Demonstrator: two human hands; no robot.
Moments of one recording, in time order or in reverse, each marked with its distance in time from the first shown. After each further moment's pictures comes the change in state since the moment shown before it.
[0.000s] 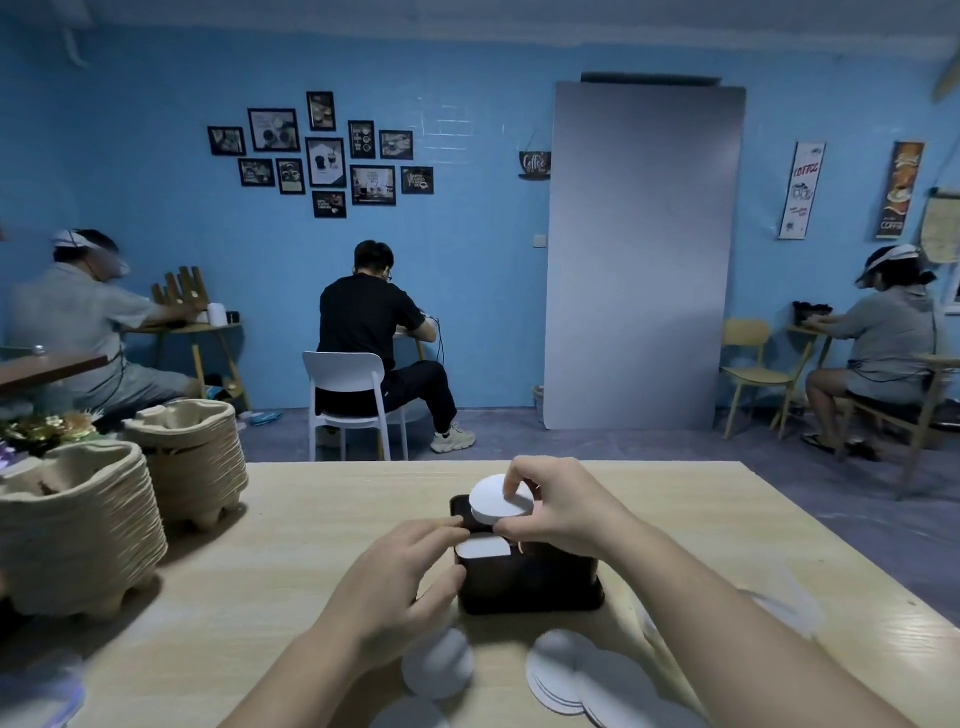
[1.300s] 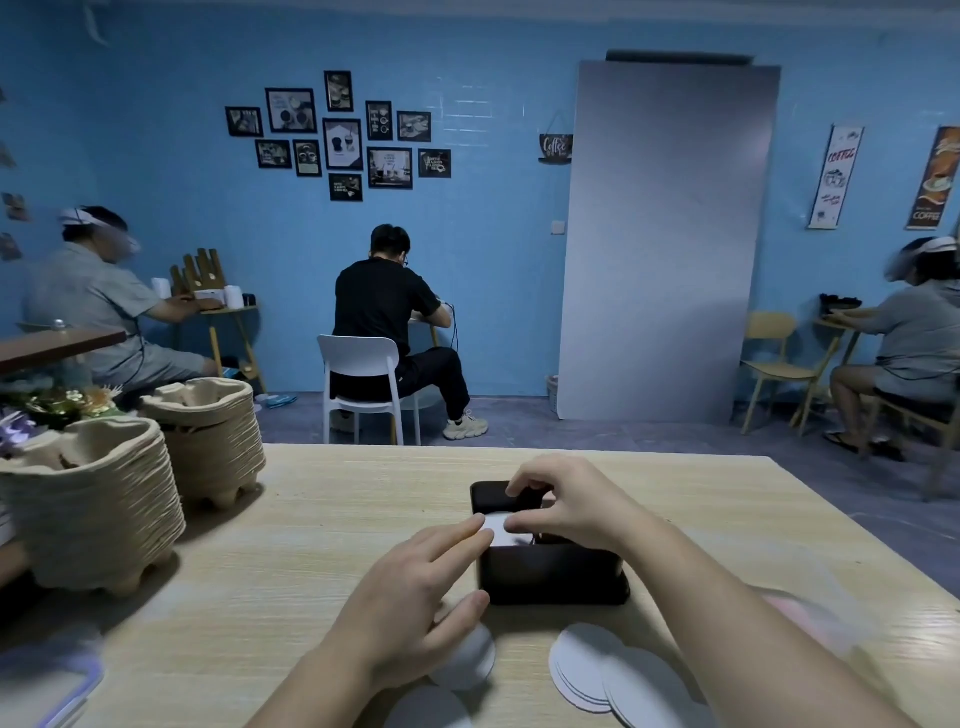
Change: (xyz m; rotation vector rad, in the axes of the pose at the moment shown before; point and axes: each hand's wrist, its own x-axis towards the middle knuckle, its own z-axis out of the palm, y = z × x) left_hand -0.019 -0.006 0.010 0.079 -0.035 0.078; right_hand 0.021 0.019 0.023 -0.014 -0.125 -0.051
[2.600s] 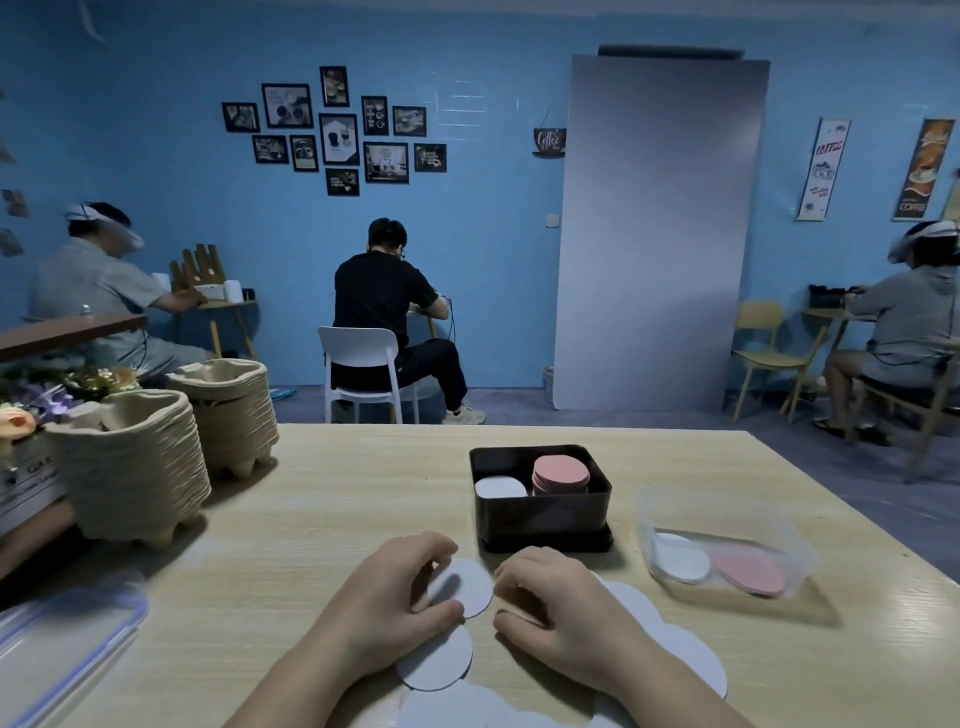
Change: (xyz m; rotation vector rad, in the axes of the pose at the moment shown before) left_hand -0.052 0.005 -0.001 -0.193 -0.083 -0.245; right_hand -0.131 -0.040 0.082 -0.004 0.087 -0.137
